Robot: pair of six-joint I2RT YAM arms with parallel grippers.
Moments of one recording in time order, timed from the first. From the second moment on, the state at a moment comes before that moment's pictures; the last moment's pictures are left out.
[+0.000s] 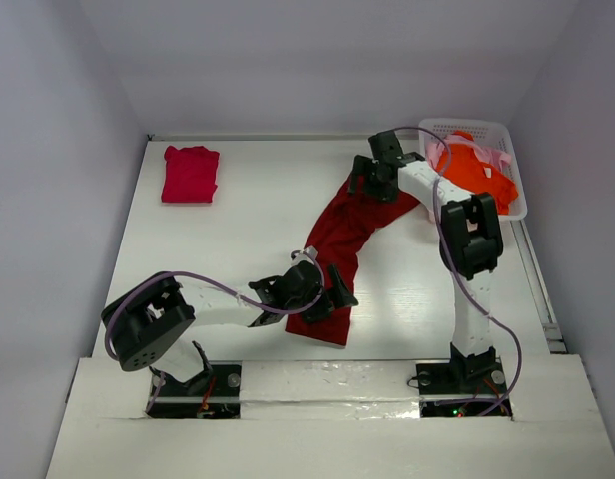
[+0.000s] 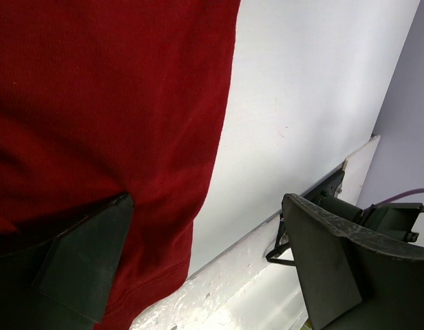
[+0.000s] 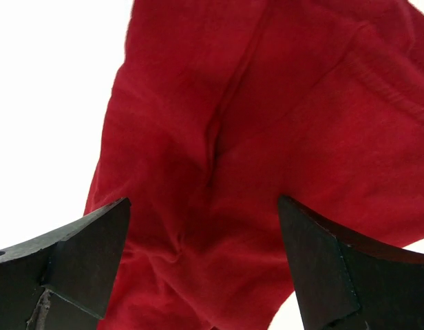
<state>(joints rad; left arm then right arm) -1.03 1.48 0.56 0.19 0.03 -1.25 0.34 2.17 1.77 -0.57 0.04 0.51</state>
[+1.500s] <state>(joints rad) -1.14 1.44 0.51 0.20 0.09 -1.29 0.31 2.40 2.11 -0.62 -0.28 0.50</state>
